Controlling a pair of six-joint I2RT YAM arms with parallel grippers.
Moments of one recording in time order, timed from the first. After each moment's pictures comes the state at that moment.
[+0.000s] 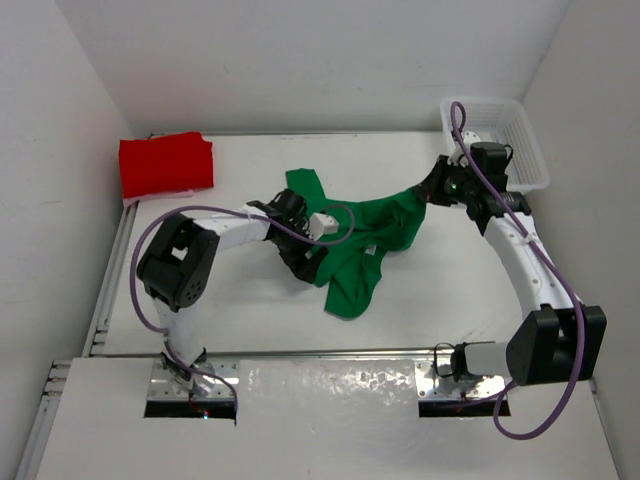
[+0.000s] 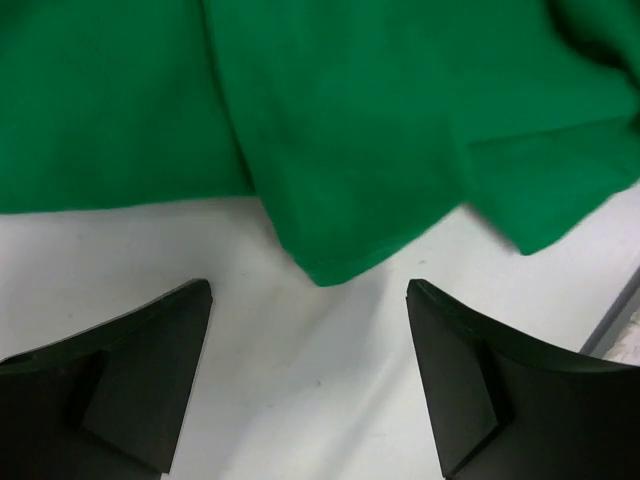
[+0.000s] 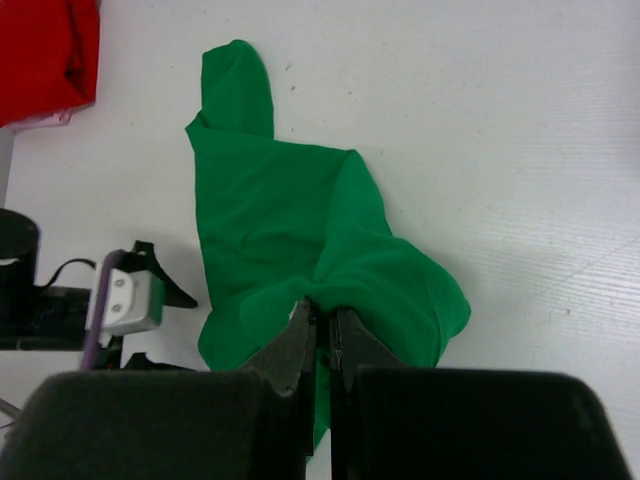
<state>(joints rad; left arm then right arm) -0.54 1.83 1.17 -0.54 0.48 0.37 0.04 1.32 1.10 -0.36 -0.36 0.30</state>
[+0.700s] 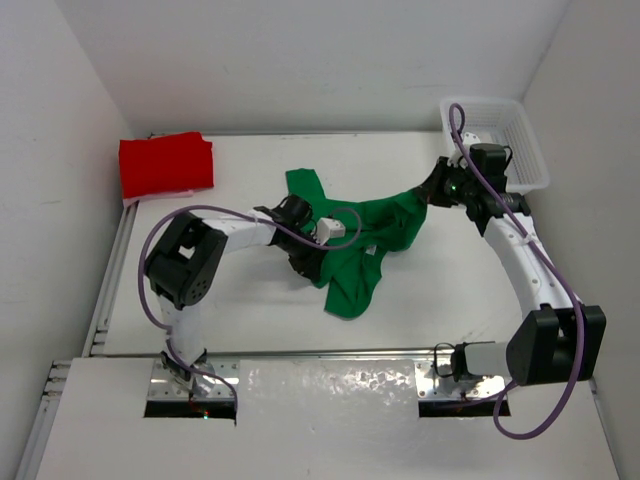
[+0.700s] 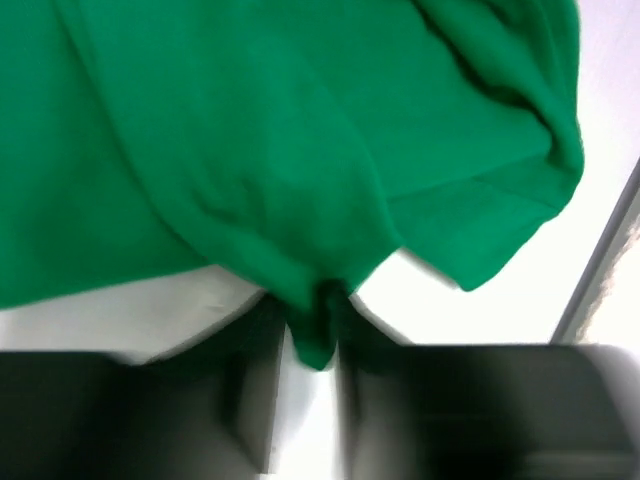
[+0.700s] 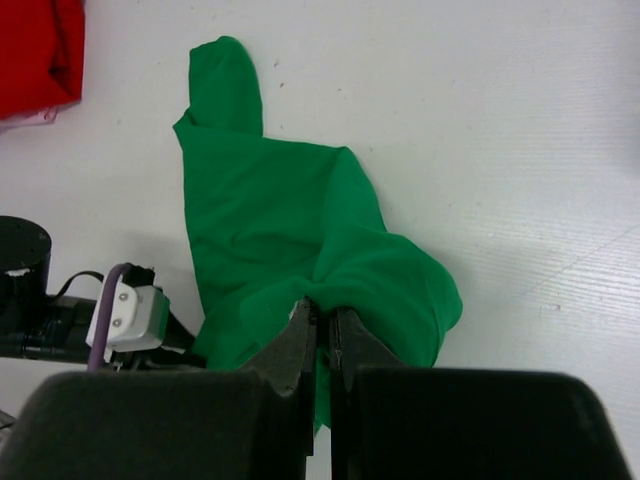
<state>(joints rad) -0.56 1.90 1.15 -0.46 0.61 0.32 0.04 1.32 1.09 -0.36 -0.34 0.29</state>
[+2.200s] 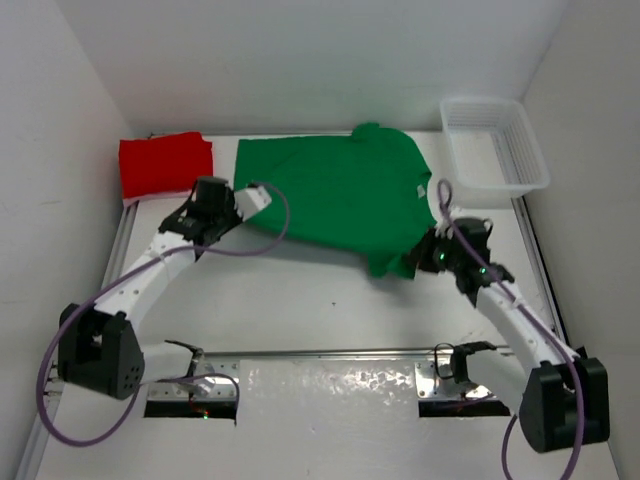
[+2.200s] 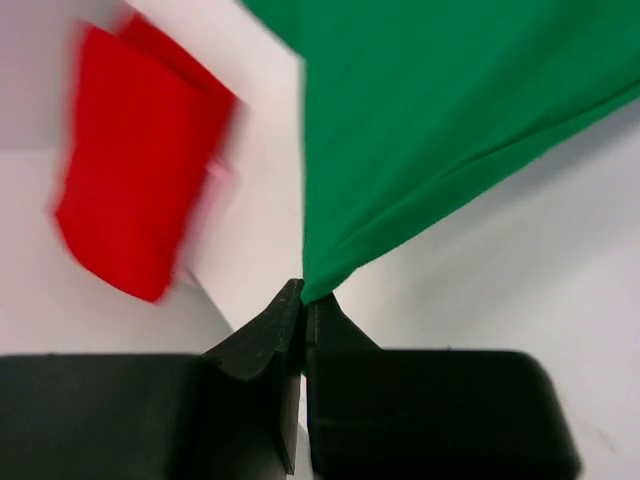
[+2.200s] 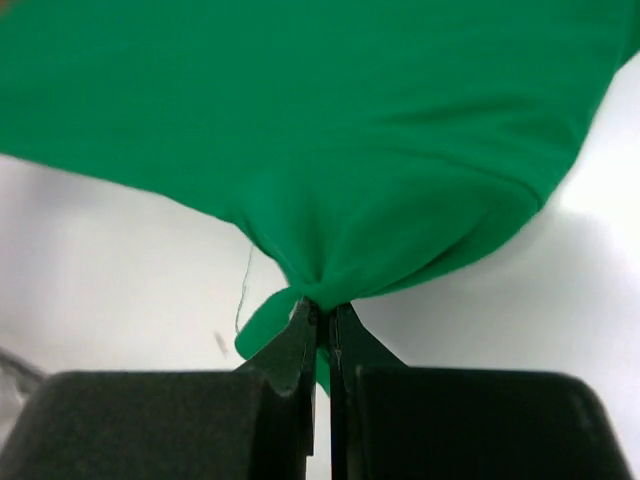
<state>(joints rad) -0.25 1.30 1.00 -0.42 -0.16 0.78 0.08 1.04 0.59 -0.15 -0.35 0.42</state>
